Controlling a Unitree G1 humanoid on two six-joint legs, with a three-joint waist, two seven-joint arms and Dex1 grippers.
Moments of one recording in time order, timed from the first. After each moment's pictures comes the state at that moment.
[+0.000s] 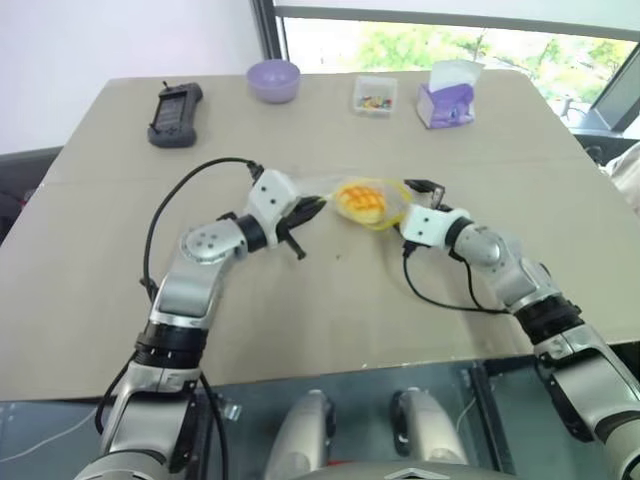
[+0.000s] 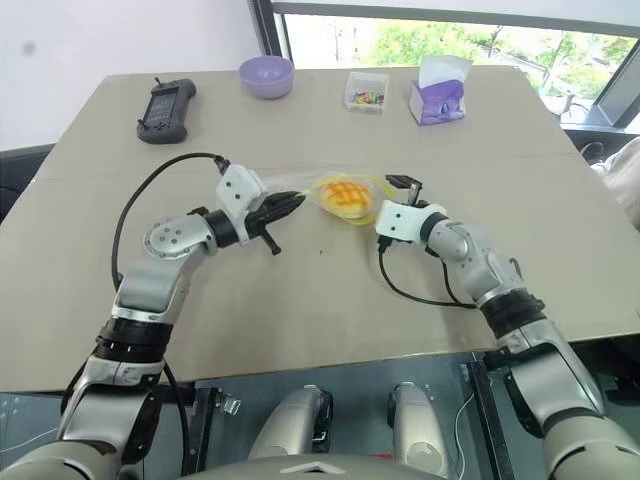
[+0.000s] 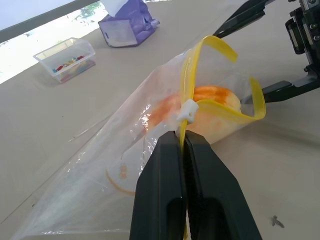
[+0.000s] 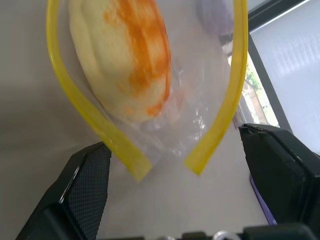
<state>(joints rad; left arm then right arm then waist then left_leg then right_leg) -0.50 0.52 -0.05 0.01 -0.16 0.24 -0.76 -0.68 -0.46 0.35 0.43 -0.48 -0.27 0.37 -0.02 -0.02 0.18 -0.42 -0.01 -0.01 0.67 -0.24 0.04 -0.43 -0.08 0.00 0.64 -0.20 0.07</state>
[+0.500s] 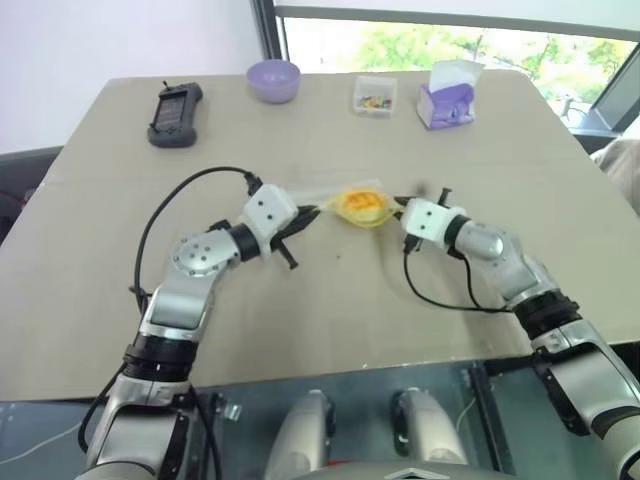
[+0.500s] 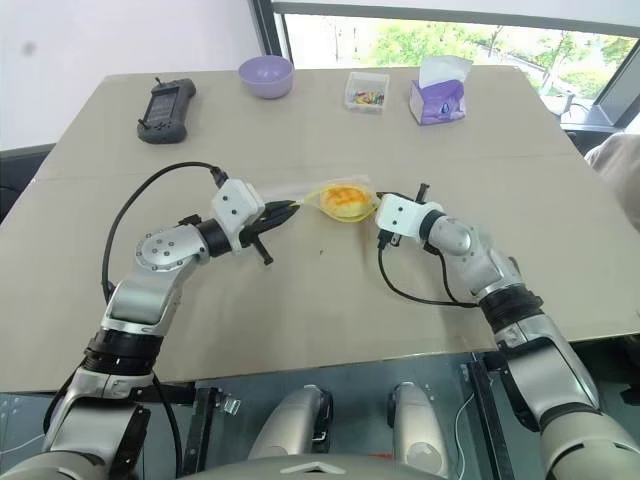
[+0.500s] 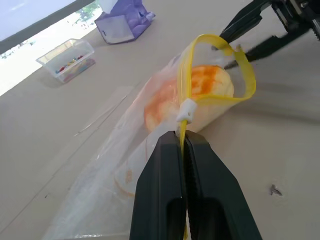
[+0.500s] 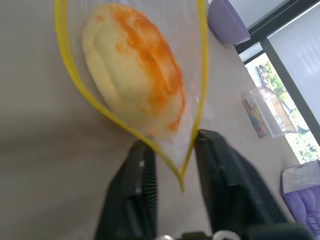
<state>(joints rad) -0.43 0.56 -0.06 -0.02 -0.10 0.12 -0.77 -0.71 -0.45 0.33 0.47 -0.35 -0.30 0.49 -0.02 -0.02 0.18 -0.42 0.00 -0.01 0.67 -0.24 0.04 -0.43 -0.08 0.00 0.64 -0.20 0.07</state>
